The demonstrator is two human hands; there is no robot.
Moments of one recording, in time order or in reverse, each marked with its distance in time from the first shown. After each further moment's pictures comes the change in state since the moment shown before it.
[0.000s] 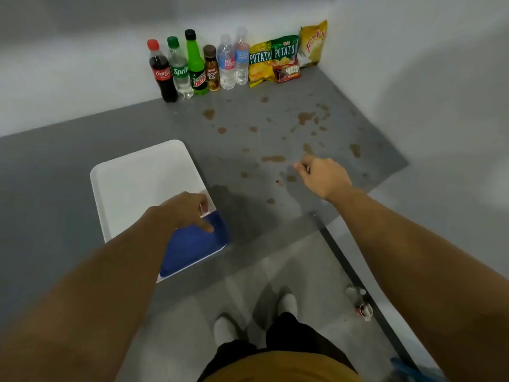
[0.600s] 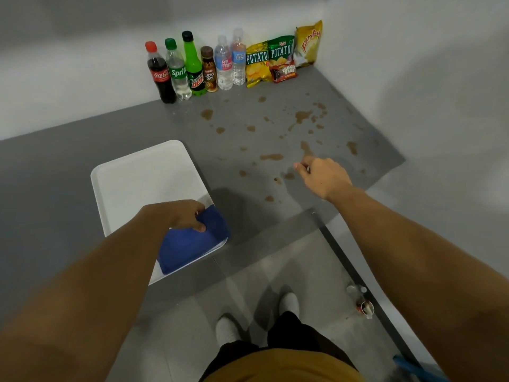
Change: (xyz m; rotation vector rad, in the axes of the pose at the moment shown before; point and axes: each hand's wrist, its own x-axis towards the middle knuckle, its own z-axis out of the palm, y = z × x) left_hand -0.009 0.000 -0.002 0.047 -0.192 0.009; right_hand -0.011 0.002 0.001 -0.003 0.006 0.009
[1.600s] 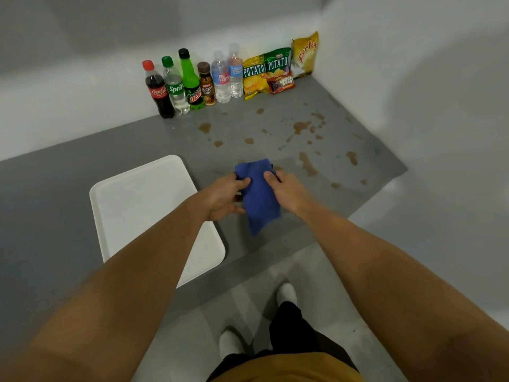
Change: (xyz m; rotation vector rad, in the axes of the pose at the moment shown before) left_hand 0.016 0.124 -0.042 -1.280 0.101 0.176; right_hand 0.027 -0.052 0.036 0.802 -0.146 0.108
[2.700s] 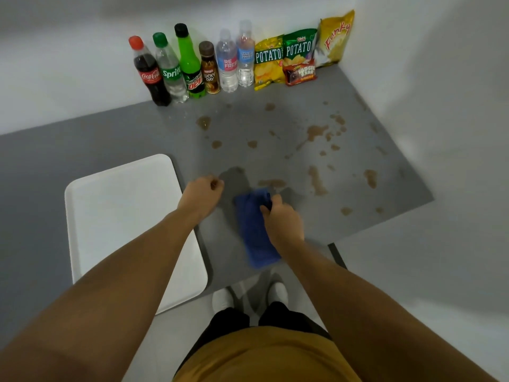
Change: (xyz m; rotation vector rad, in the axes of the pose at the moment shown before) left_hand 0.090 -0.015 -0.055 0.801 0.578 0.053; right_hand 0.057 0.065 0.025 -0.538 0.075 0.023
